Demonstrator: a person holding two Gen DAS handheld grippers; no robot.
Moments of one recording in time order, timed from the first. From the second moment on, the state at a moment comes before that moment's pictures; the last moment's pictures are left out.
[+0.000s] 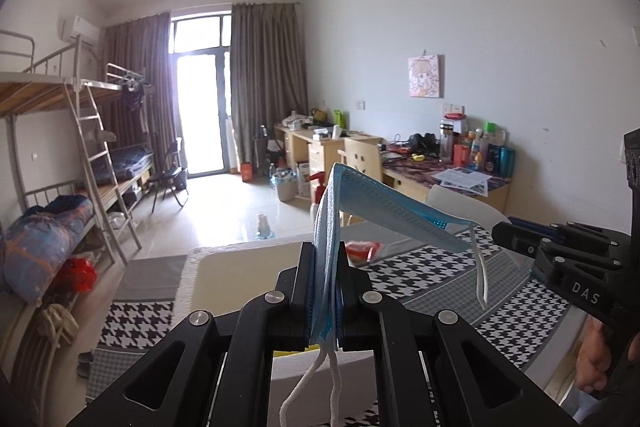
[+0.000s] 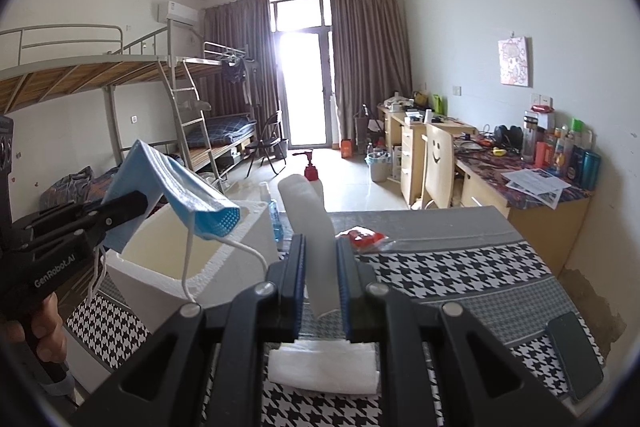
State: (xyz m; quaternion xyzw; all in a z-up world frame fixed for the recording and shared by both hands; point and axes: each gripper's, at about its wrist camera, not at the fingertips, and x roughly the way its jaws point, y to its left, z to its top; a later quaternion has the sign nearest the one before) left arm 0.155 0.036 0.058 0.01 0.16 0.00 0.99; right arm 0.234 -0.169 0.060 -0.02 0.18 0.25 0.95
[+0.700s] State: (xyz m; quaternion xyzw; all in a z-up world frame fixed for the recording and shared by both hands) left arm 0.168 0.072 0.051 -0.02 0.18 0.05 0.98; right arm 0.245 -0.138 0.065 -0.04 0.18 0.29 0.94
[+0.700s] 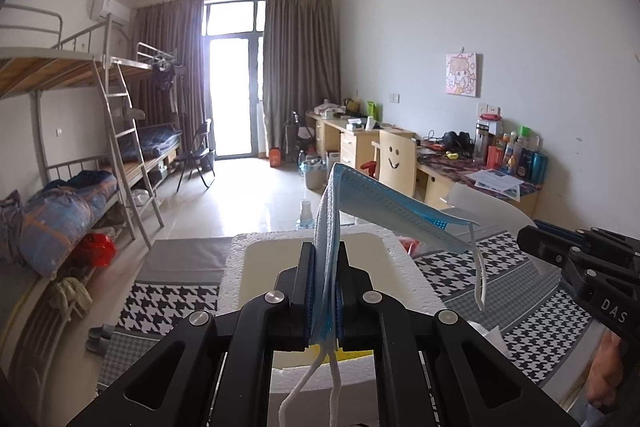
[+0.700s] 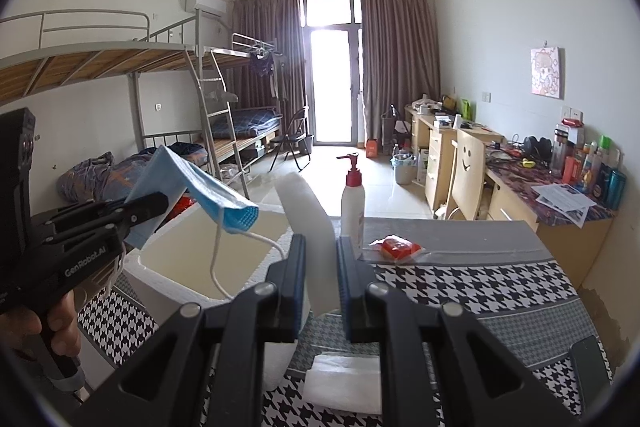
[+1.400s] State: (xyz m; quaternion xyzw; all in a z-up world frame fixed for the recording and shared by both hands) left arm 0.193 0.095 0.033 -0.04 0.23 0.08 0.97; right arm 0.250 -0.119 0.063 -0.05 0.20 0.31 0.93
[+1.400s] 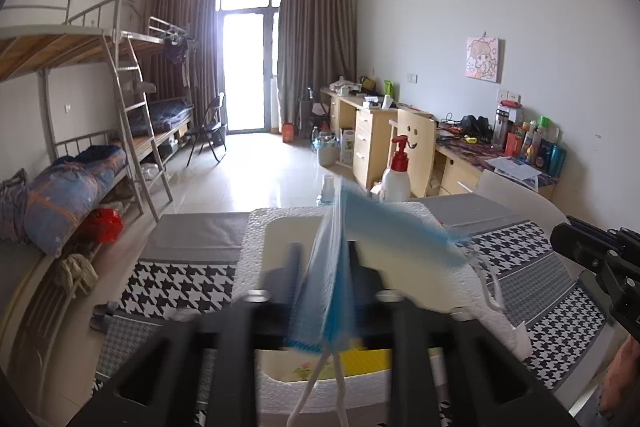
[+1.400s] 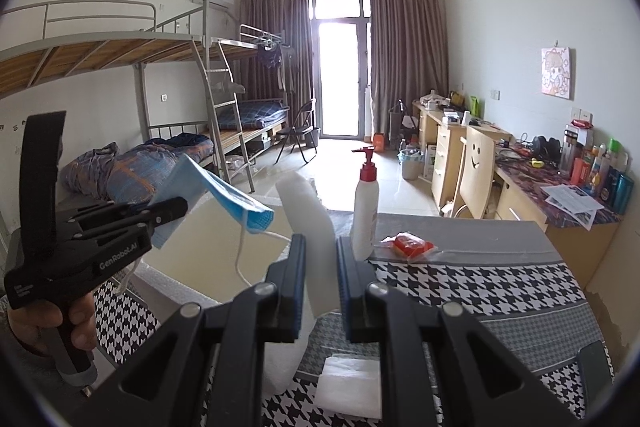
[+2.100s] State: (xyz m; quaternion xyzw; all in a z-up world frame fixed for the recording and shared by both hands) left arm 0.170 0.108 0.038 -0.04 0.17 0.11 0.98; right arm 0.254 -0.093 0.059 -0.06 0.20 0.33 0.92
